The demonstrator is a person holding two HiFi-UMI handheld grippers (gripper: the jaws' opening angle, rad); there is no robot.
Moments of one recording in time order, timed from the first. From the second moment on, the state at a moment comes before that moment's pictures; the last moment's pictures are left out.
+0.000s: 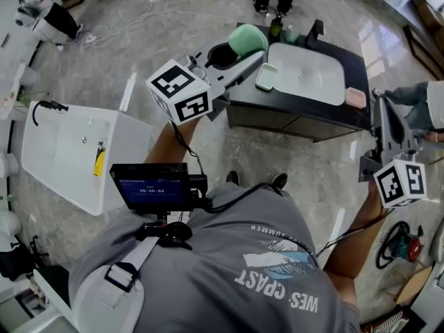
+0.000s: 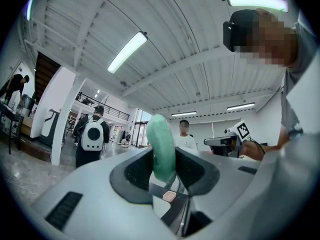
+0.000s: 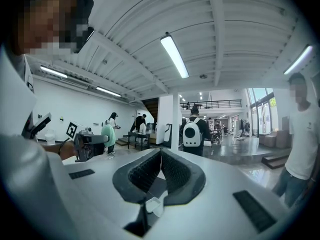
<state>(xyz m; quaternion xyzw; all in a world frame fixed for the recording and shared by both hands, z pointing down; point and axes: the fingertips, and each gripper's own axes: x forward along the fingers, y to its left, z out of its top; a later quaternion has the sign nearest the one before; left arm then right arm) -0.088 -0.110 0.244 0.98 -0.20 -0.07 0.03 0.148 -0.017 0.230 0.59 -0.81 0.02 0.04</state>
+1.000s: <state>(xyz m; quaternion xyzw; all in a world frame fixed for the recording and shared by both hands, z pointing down) 0.012 -0.152 0.272 0.95 -0.32 -0.02 0.04 0.224 -0.118 0.258 0.48 -0.87 0.02 0.05</state>
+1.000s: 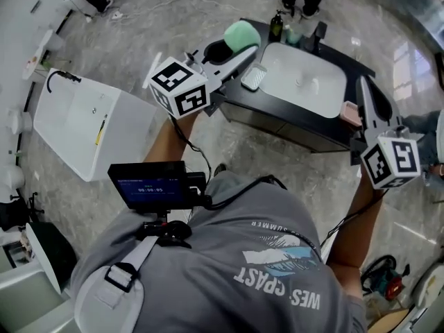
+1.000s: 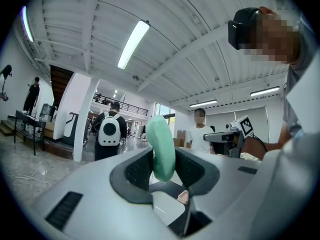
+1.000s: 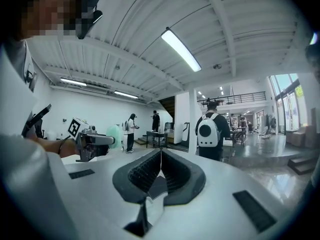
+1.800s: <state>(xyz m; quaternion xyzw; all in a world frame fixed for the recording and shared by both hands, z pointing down) 0.045 -0.177 0.285 0.95 -0.31 0.02 0.05 0.252 -0.139 0.279 0.50 -0.87 0.04 0.05</state>
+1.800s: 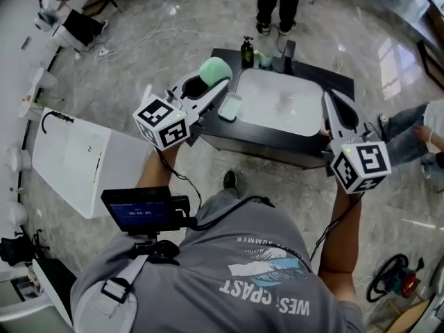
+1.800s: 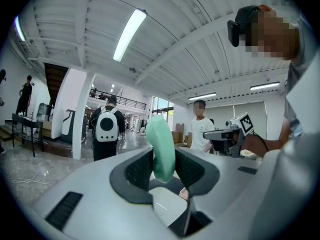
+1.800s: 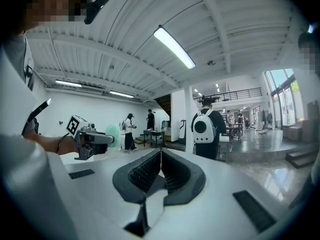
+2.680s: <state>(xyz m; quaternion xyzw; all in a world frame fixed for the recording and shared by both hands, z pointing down) 0.012 -0.254 0.306 0.96 -0.26 0.04 0.03 0.201 -0.210 0.301 0.53 -0.84 0.05 0.07</state>
